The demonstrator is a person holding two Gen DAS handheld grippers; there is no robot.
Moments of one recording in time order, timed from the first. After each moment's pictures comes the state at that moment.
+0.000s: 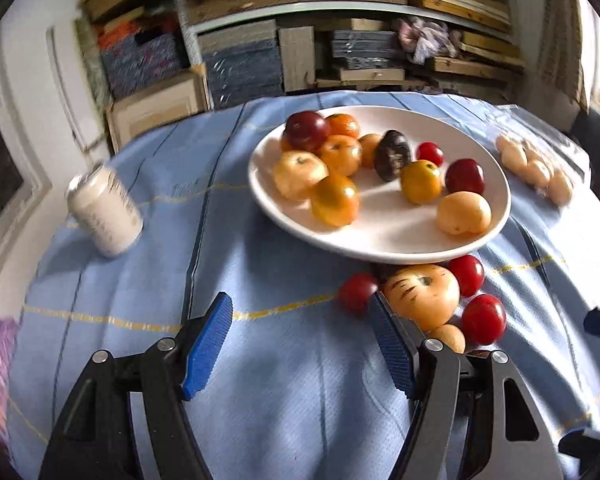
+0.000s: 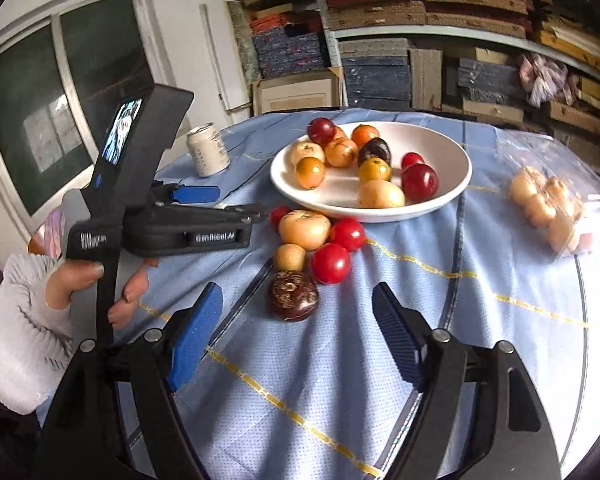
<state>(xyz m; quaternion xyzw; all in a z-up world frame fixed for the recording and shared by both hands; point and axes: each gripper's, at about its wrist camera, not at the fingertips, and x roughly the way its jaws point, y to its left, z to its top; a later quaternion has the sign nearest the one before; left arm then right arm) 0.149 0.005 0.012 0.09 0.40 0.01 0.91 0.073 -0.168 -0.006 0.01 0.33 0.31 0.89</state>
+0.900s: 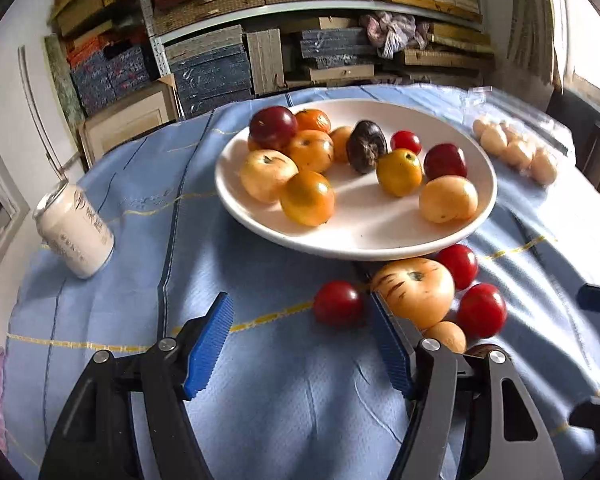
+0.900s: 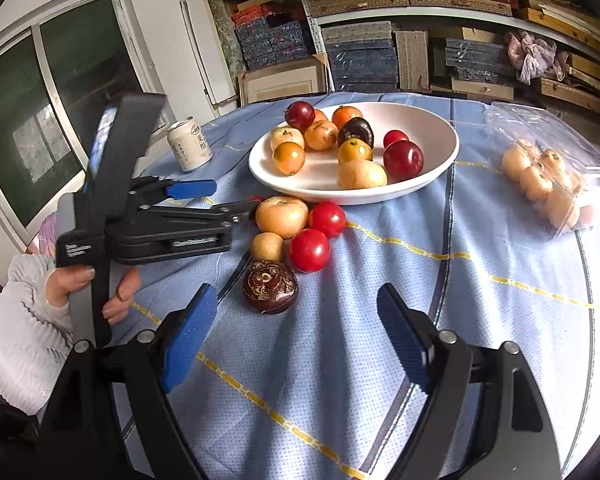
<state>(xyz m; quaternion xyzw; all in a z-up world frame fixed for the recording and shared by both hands) 0.158 0.006 -0.005 0.11 0.40 -0.04 0.91 0.091 -0.170 -0.015 0.03 0.36 0.30 0.88</state>
